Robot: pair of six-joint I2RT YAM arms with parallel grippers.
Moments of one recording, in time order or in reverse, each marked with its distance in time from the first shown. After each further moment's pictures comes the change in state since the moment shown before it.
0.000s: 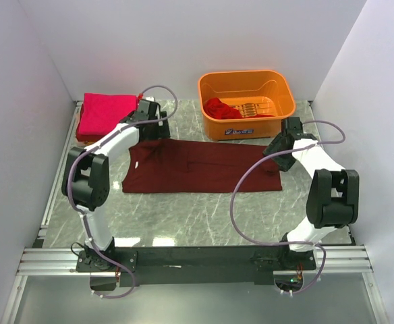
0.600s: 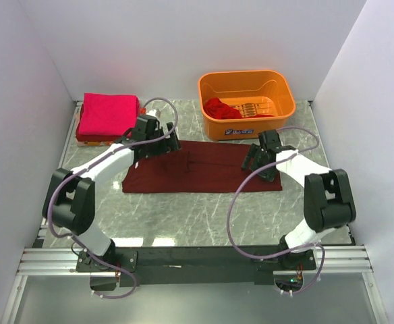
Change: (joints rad) left arm -0.055 -0.264 -0.309 0.179 0.253 -0.176; right arm 0.197 -0.051 -0.184 0.166 -0.093 -0.085
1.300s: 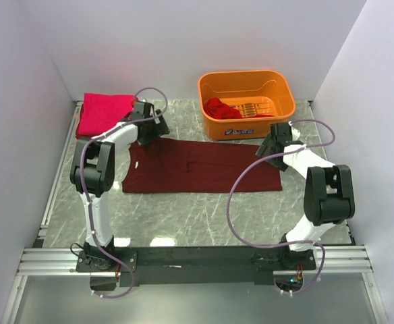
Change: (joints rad) left arm 0.144 0.451 0.358 -0.029 -0.063 -0.021; right arm -0.121 0.091 0.089 0.098 0.236 -0.016
